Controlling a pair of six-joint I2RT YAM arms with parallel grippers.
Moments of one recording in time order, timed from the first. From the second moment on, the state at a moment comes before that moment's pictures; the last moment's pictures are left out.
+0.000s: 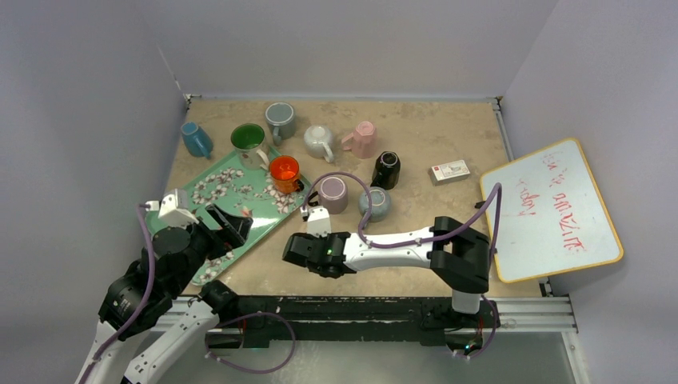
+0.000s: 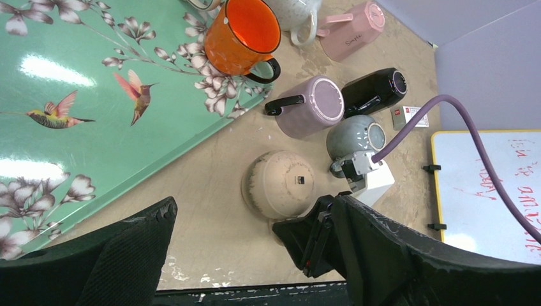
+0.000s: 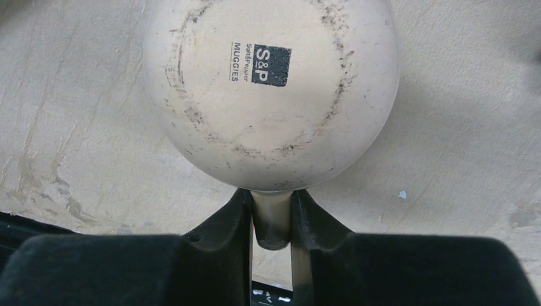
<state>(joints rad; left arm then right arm) -0.60 0.33 0.92 -1.02 -0.35 -0.83 1.34 1.84 1.25 -0.61 0.52 1.01</state>
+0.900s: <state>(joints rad) -0.60 0.36 0.82 -0.93 -0.12 -0.83 1.32 1.27 0.65 0.01 0.45 1.08</state>
